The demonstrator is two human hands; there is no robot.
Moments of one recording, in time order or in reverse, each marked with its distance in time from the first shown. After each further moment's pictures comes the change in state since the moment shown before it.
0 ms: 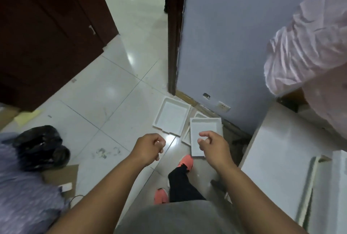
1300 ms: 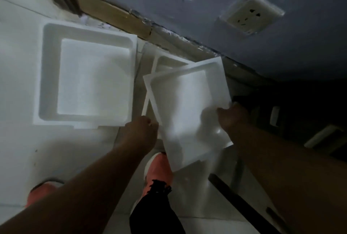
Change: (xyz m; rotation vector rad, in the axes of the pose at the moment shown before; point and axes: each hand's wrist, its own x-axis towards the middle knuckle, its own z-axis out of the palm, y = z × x) left_hand 0.558 -0.187 0.349 0.419 -0.285 -0.072; right_hand 0.483 0.452 0.149 -0.298 0.319 0.807
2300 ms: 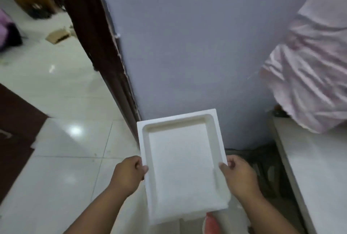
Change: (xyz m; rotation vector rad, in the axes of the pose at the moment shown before) left_hand -0.399 0.086 -0.419 0.079 0.285 0.328; right_hand -0.446 -0.065 -0.335 0.543 0.125 -0.331
